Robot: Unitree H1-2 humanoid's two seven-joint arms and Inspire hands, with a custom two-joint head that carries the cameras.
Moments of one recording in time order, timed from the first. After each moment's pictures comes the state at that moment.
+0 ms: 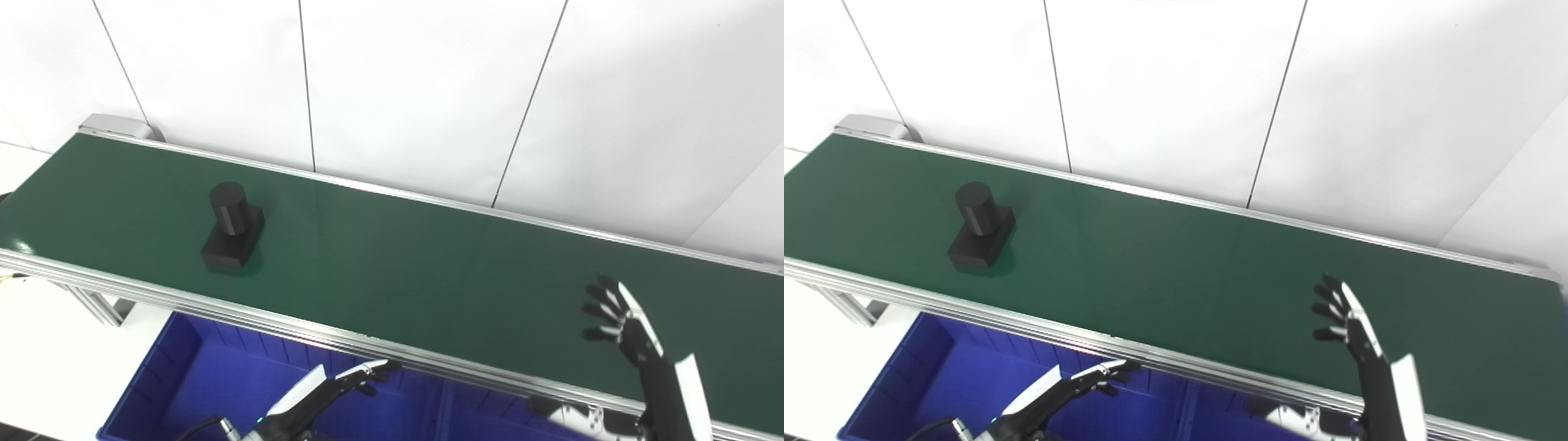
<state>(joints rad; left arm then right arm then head) 0.29 0.34 -0.41 0.07 0.27 -0.43 -0.01 0.20 -0.16 0.12 -0.49 -0.38 -0.07 0.11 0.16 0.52</state>
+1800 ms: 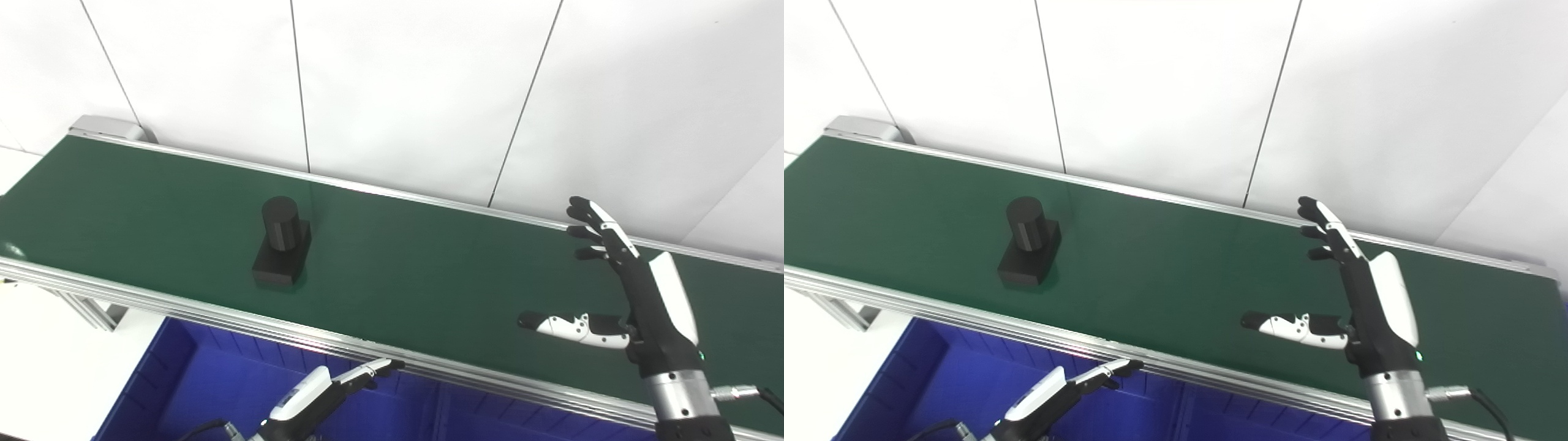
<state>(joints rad) 0.23 0.42 -0.58 0.09 0.33 -0.43 0.22 -0.09 -0.18 0.14 -0.46 -0.47 0.15 0.25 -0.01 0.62</state>
